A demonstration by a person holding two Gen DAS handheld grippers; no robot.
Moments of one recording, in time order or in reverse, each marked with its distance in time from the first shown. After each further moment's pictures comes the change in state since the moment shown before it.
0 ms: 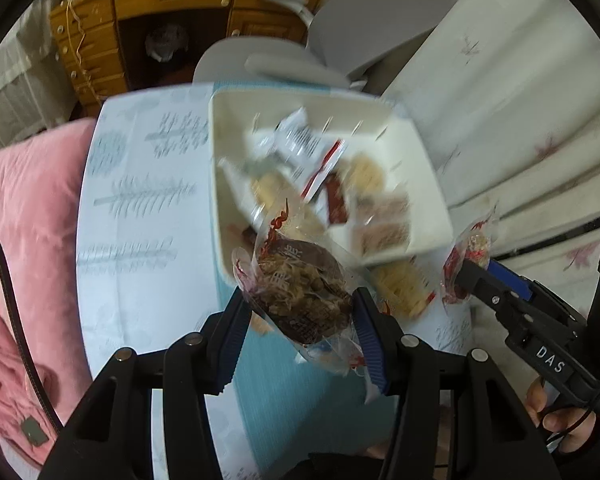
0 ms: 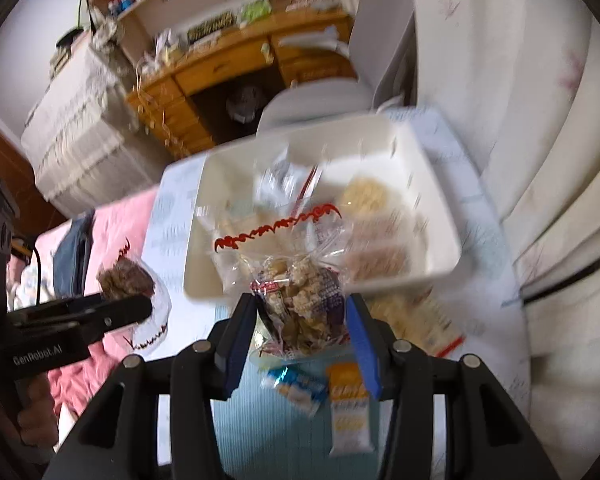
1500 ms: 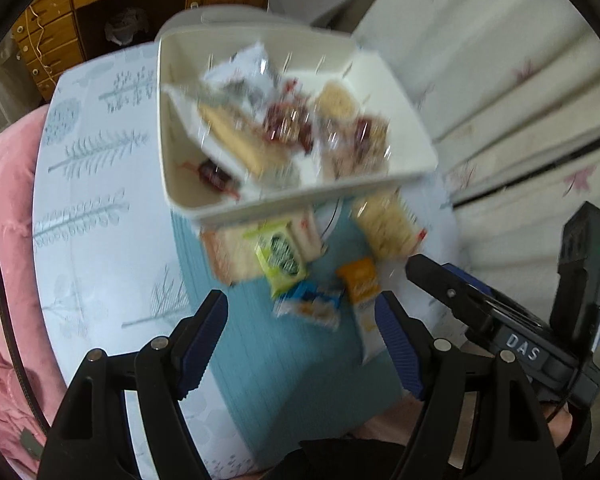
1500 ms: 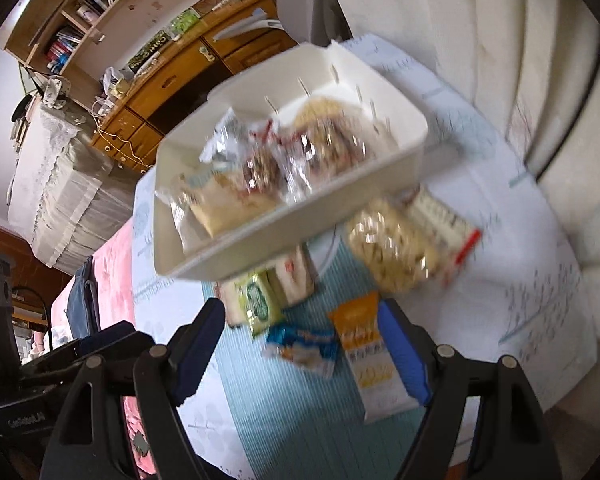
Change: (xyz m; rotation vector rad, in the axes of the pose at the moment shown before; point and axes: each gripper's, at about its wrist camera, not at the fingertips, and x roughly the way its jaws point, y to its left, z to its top) left arm 0.048 -0.003 -0.068 0.104 0.138 -0.066; right arm 0.036 -0.033 -0.091 0.306 0.057 0.028
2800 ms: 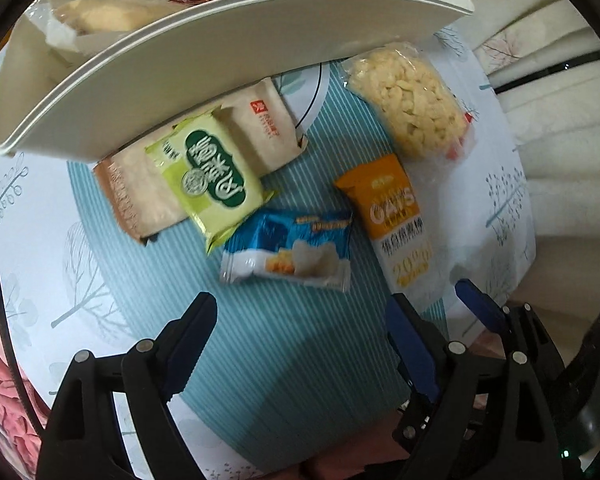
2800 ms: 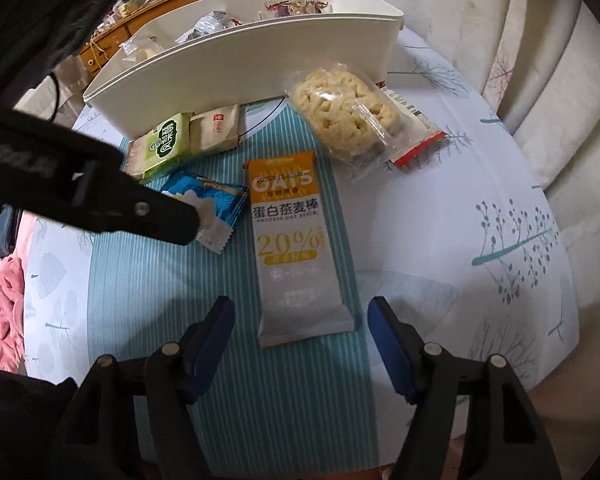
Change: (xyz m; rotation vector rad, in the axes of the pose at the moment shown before) left arm 0.135 -0.040 -0.014 0.135 0.293 0.092; right arm 0.048 -0.040 -0.111 -0.279 0.002 -0.235
